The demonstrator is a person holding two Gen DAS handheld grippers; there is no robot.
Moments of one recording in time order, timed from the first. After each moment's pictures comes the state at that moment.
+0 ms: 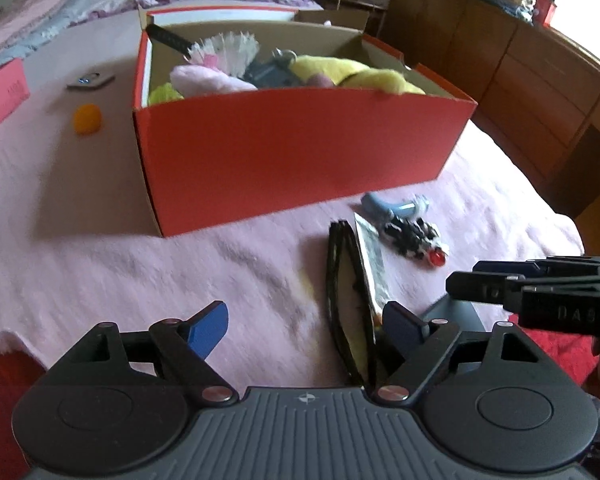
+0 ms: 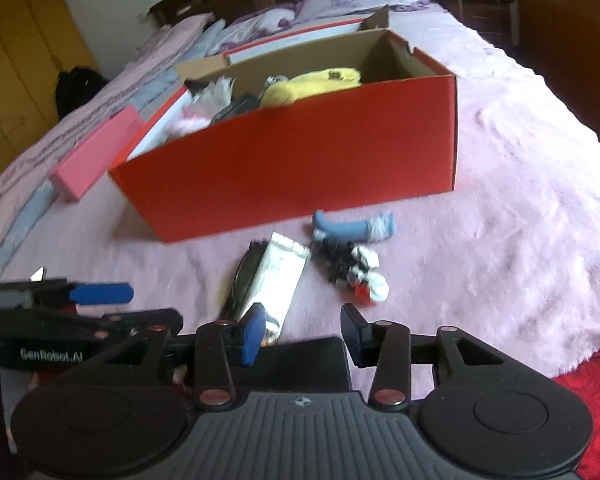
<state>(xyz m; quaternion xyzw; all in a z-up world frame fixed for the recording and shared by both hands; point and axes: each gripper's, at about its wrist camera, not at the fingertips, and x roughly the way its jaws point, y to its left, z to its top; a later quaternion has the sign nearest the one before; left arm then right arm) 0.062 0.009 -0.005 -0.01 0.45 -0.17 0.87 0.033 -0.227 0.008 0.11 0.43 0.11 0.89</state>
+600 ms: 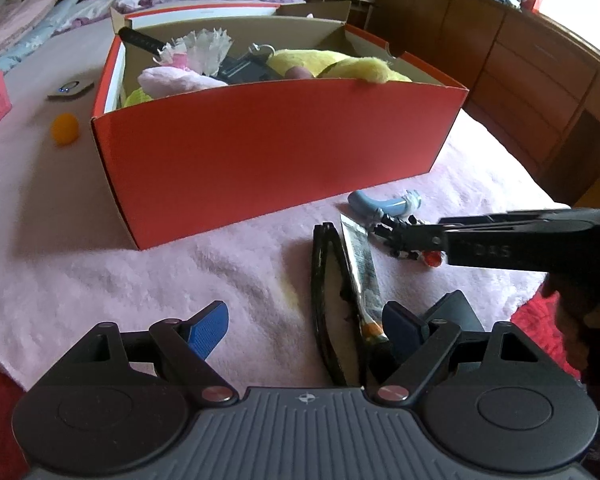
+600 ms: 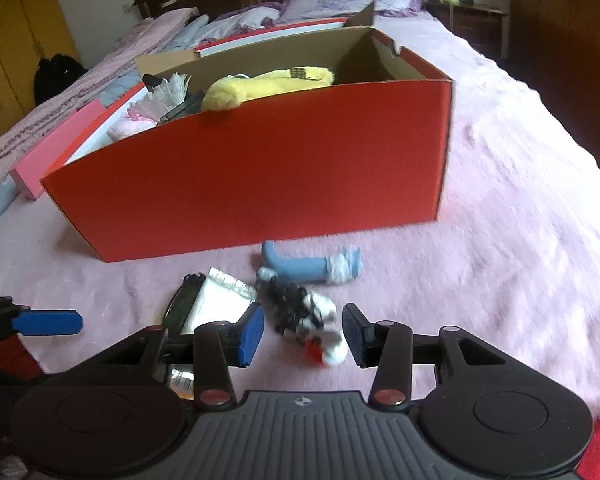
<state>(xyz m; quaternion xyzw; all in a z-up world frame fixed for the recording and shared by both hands) 0.075 -0.008 -0.012 0.01 0.45 -0.18 0.87 0.091 -0.232 -0.020 0.08 0.43 0.08 0.90</state>
